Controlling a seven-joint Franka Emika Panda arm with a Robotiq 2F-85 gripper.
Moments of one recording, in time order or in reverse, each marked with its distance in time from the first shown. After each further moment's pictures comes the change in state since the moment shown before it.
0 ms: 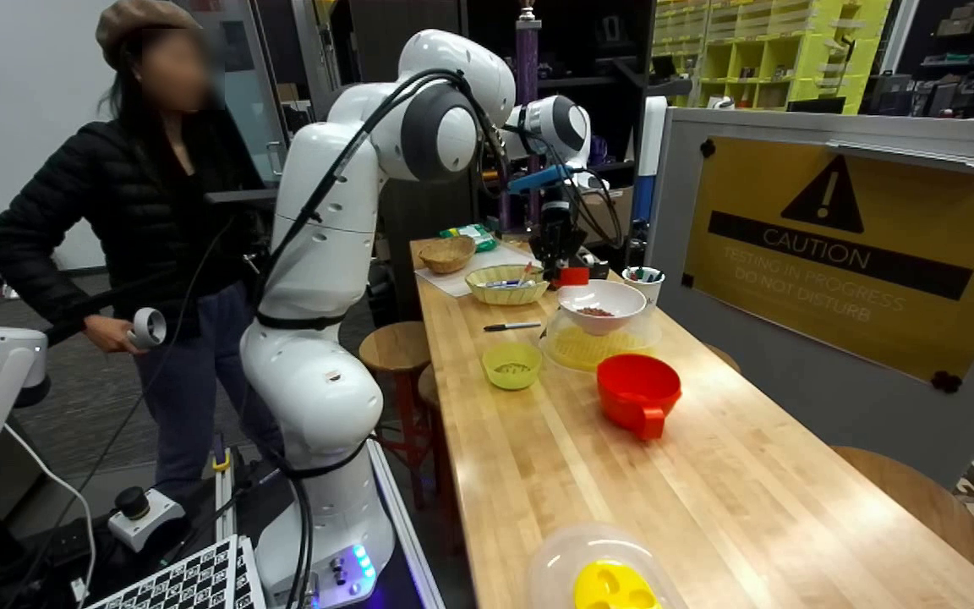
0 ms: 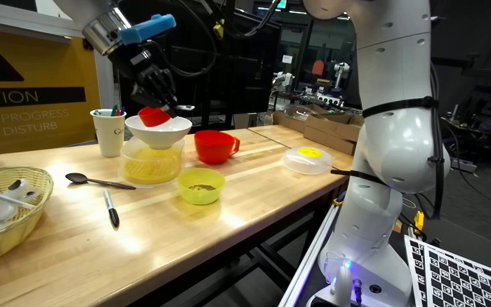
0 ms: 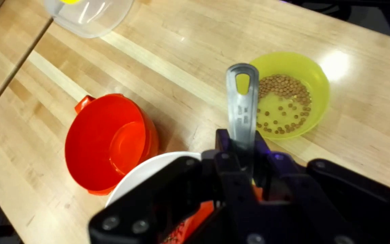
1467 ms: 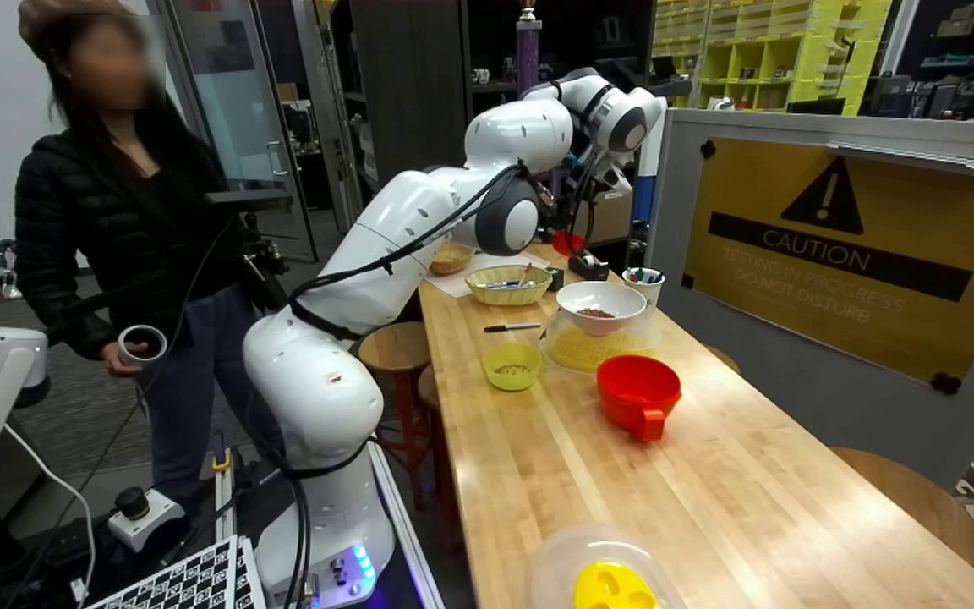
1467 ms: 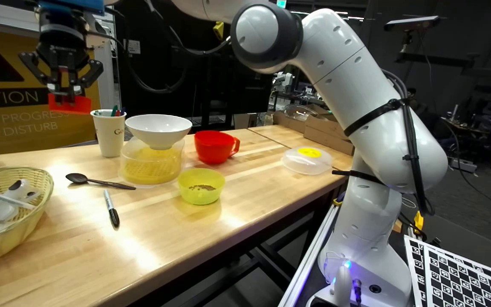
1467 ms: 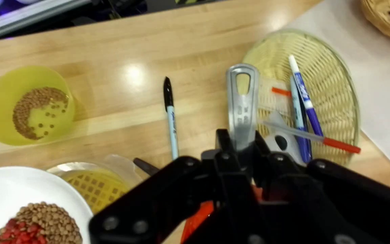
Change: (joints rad) arm -0.018 0.463 -0.097 0.772 0.719 -0.032 0.707
